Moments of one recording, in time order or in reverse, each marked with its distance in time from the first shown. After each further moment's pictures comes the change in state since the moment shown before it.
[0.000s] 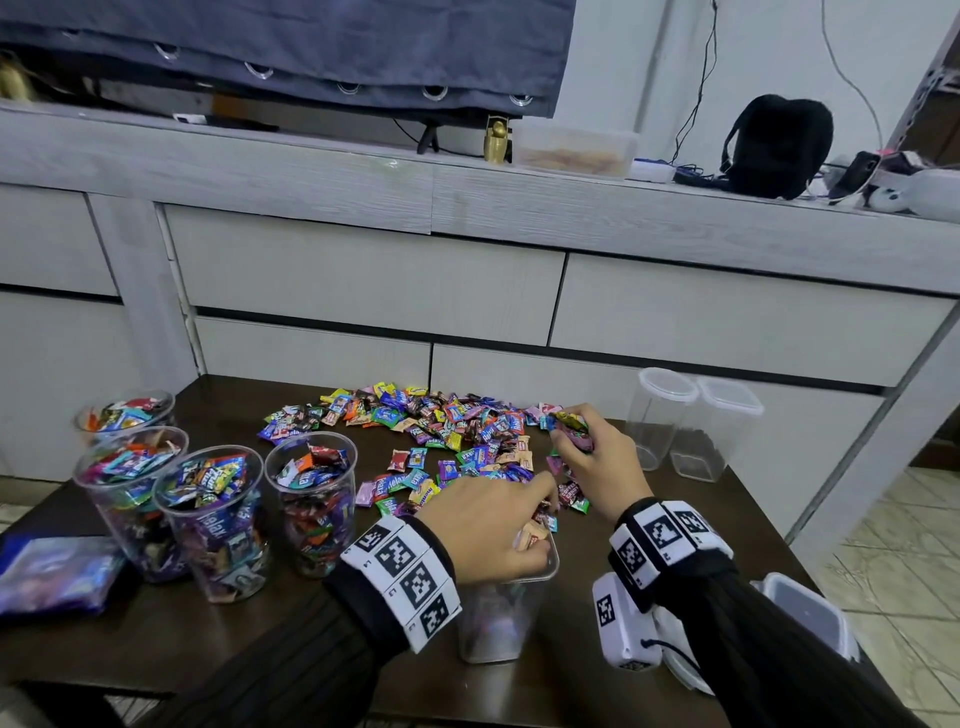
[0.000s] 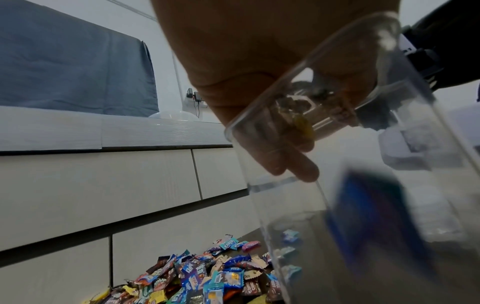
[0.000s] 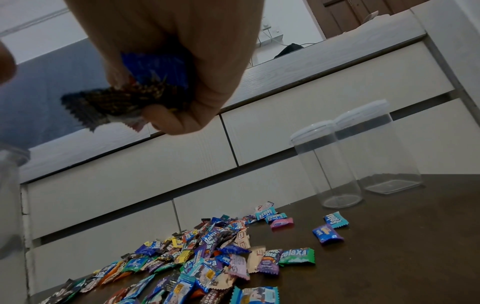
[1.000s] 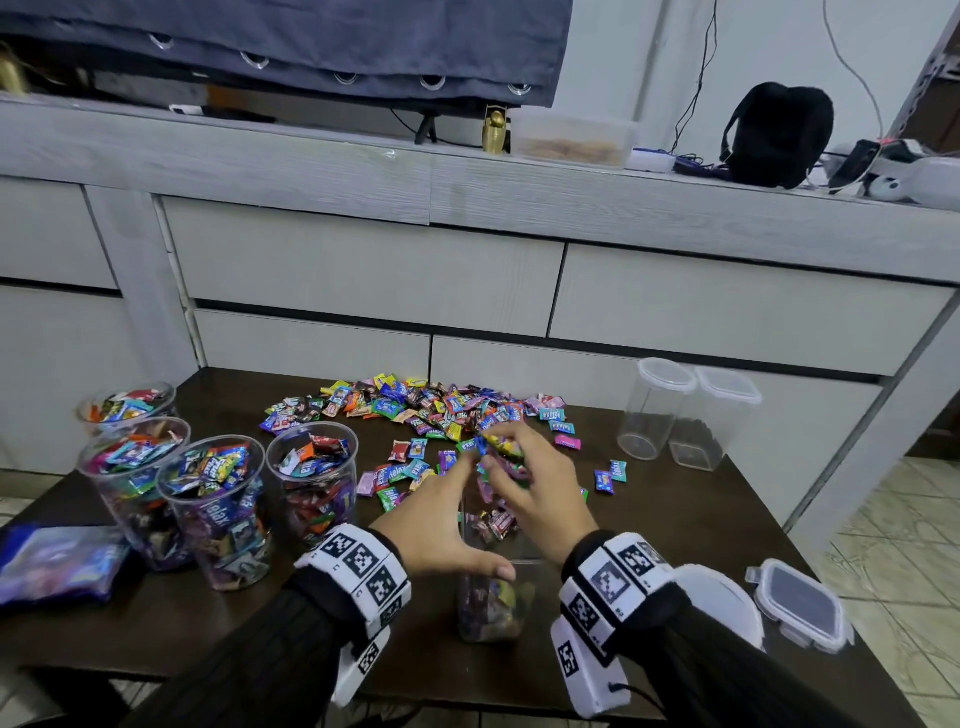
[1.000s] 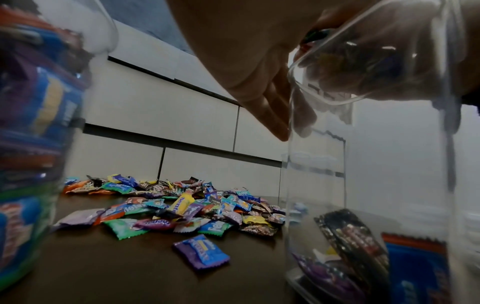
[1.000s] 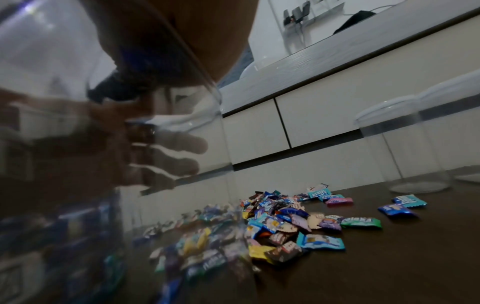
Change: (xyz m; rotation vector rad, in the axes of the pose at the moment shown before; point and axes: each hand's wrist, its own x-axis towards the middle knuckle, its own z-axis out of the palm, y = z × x) left_hand -0.033 -0.050 0.033 -0.563 -0.069 -0.295; right_hand -0.043 -0.043 0.040 0.122 -0.074 -0.263
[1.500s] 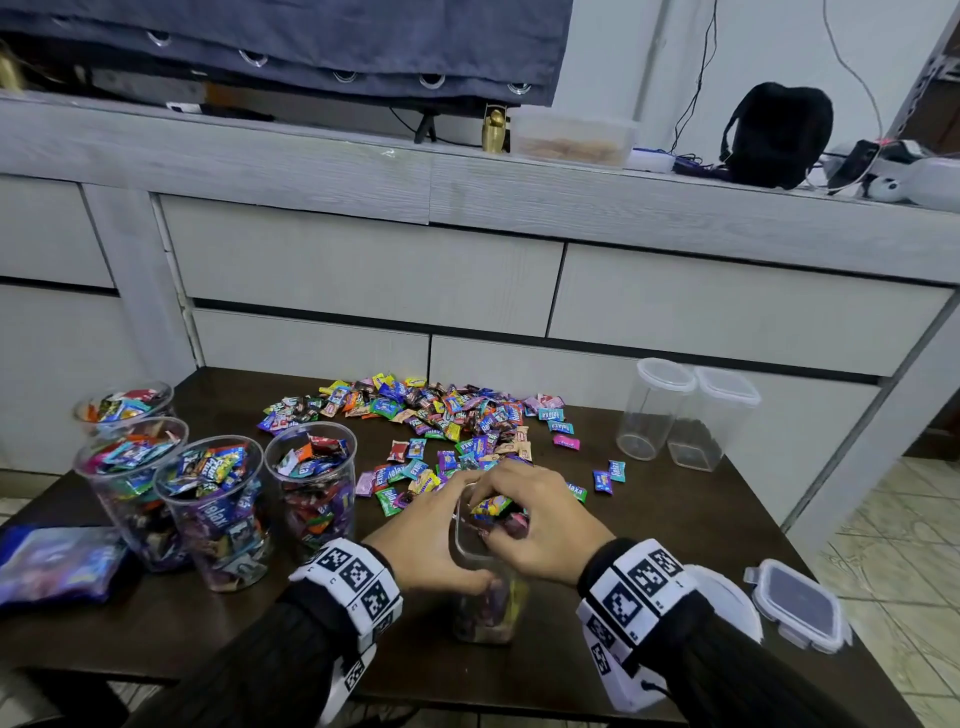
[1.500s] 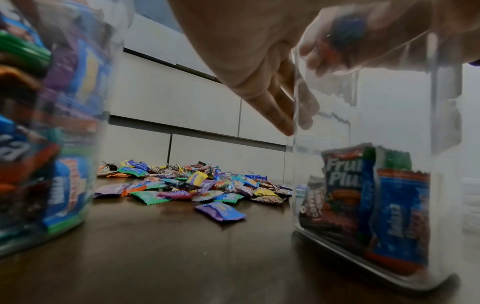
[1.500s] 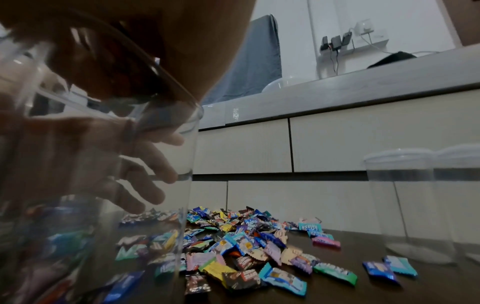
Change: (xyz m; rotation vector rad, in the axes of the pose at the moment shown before) left_hand -0.007 -0.008 0.007 -0.145 -0.012 0.023; right_hand -0.010 -0.005 -0.016 -0.138 -0.358 -0.129
